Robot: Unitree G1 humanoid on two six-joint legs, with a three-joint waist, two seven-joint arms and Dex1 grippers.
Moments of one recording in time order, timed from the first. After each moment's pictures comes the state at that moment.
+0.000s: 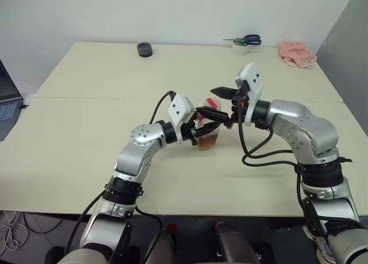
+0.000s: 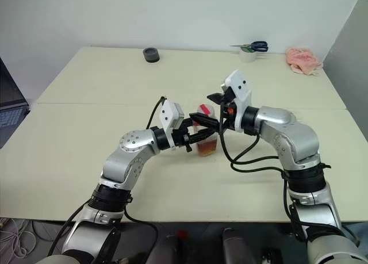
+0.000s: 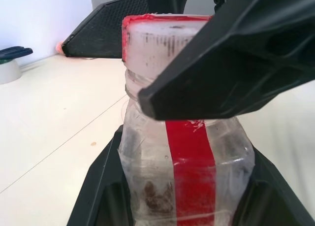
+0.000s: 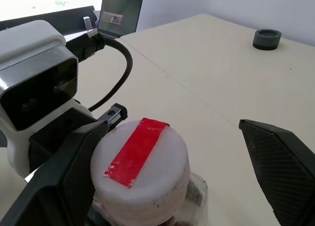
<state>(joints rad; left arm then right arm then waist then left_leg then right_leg) -0.59 0.29 -0.15 0.04 -0.29 0.30 -0.84 -0.77 -0.44 0.08 -0.16 0.50 0.81 0.68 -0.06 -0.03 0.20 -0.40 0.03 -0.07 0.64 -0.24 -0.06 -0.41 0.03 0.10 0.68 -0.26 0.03</state>
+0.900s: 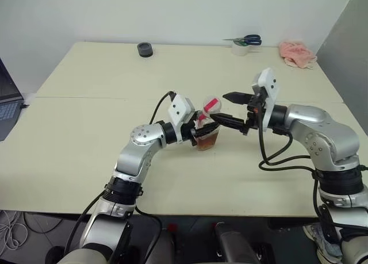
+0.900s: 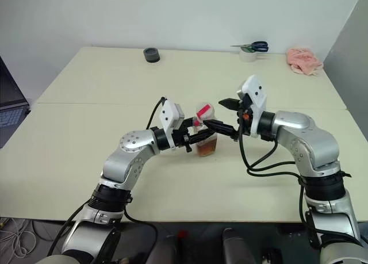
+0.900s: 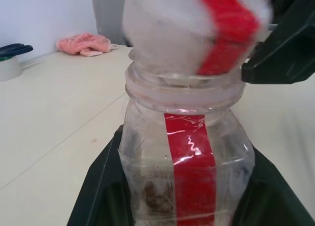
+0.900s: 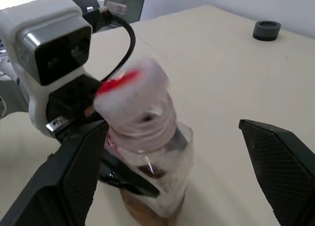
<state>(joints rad) -0.59 0.29 -0.15 0.04 -0.28 0.31 -0.84 -0.67 -0.59 0.03 -0.22 0.55 0.79 0.79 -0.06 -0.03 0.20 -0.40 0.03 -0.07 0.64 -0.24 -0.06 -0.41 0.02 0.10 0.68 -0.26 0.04</state>
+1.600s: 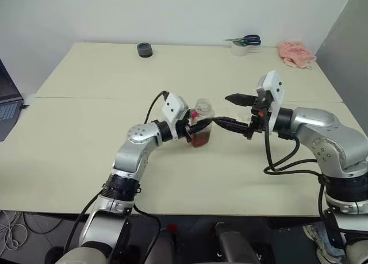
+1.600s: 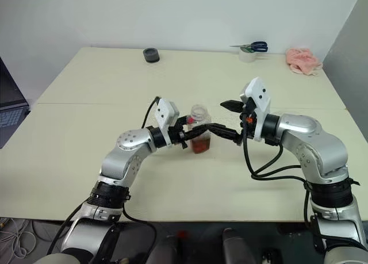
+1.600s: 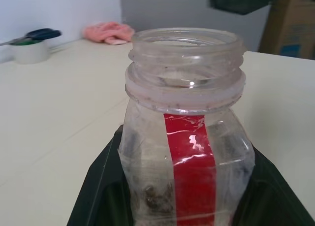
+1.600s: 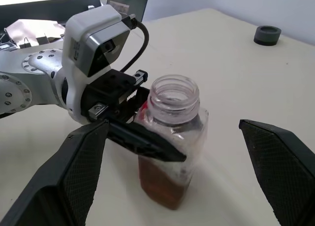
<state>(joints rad) -0.63 0.30 -0.09 0.17 -0.27 0.28 -0.77 -0.65 -0.58 0.01 -0.31 0.58 0.82 0.74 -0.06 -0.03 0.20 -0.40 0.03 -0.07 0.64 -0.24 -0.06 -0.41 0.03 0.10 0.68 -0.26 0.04</state>
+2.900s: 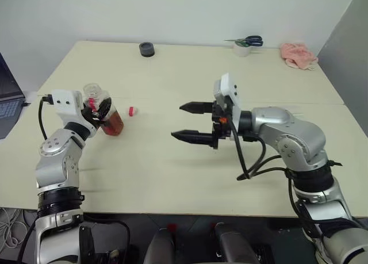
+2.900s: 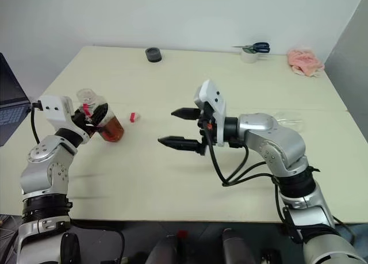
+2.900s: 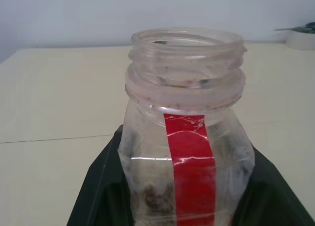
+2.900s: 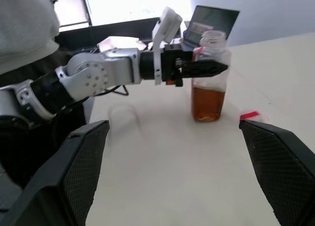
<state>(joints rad) -0.49 0.55 0.38 0.26 -0.34 0.27 -0.44 -0.80 -0.34 0.20 -0.23 0.60 0.81 0.77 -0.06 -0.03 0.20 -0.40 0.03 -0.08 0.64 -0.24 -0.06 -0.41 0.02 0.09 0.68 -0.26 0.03</state>
